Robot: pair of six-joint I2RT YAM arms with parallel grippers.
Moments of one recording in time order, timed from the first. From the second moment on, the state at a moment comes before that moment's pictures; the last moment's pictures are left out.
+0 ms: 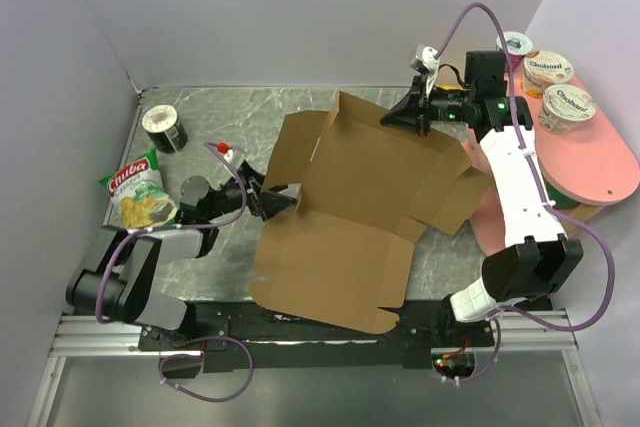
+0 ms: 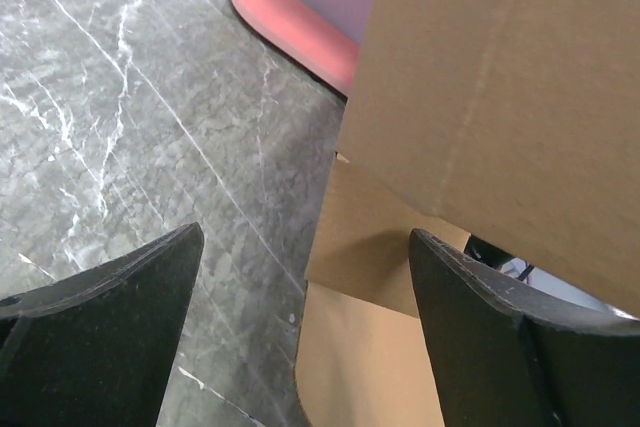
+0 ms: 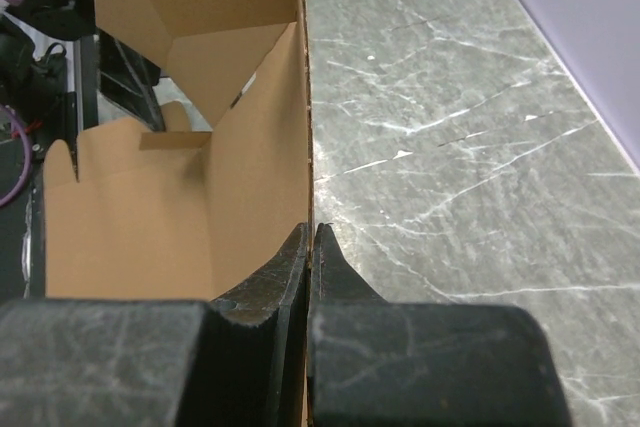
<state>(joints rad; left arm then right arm) -0.29 1.41 0.41 1.14 0.87 -0.65 0.07 1.51 1.72 -0.82 -1.12 -0.55</state>
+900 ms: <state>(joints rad) -0.35 1.89 0.54 1.28 0.80 -0.81 0.05 1.50 1.60 -0.79 -1.14 -0.57</state>
